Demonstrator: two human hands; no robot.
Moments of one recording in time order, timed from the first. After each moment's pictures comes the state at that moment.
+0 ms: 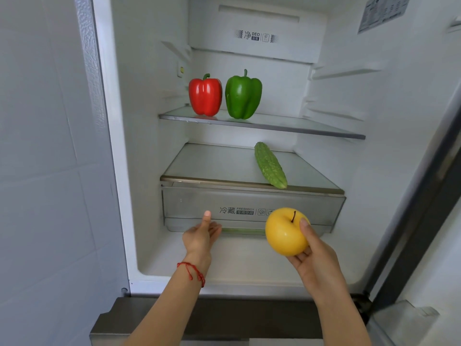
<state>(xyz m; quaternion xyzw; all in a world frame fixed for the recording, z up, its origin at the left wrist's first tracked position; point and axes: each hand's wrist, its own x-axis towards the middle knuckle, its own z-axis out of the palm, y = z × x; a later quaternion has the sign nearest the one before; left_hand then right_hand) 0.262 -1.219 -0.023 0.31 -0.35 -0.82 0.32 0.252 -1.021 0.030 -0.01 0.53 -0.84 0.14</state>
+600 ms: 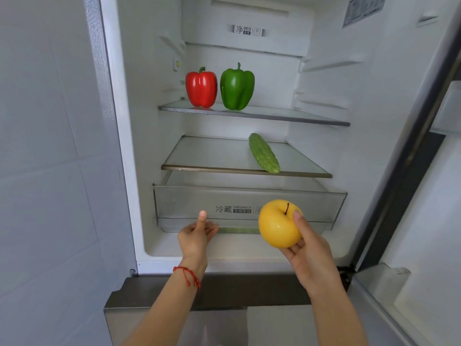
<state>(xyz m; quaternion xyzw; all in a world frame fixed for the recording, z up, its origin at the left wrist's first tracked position) 0.304 -1.200 -0.038 0.28 -0.41 -0.79 0.35 0.294 -1.011 0.029 -0.01 0.51 -0.85 0.14</state>
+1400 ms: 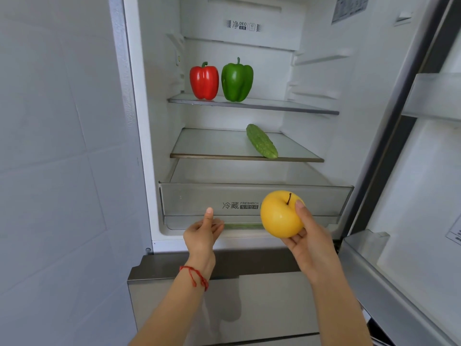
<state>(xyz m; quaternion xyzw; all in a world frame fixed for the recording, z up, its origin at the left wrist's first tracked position) 0.359 -1.177 -0.036 0.27 -0.38 -0.82 0.32 0.351 -1.003 0.034 0.00 0.50 -0.86 0.12</state>
